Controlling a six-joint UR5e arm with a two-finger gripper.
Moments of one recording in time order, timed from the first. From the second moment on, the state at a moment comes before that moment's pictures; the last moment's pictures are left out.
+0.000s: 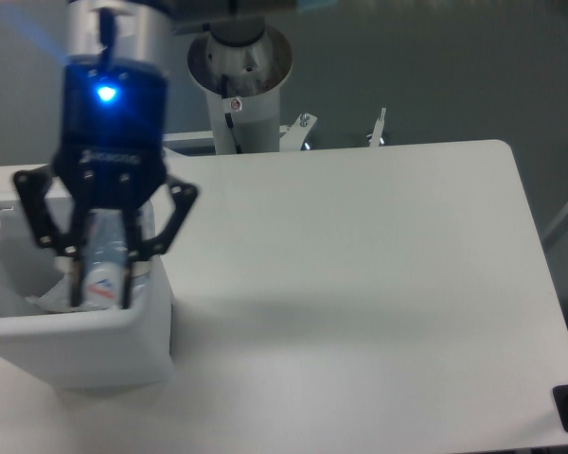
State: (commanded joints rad) arm 2.11 -1.87 -1.21 -0.67 1.34 -0.03
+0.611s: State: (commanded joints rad) arm 2.06 -1.88 -1.30 -0.67 1.34 -0.03
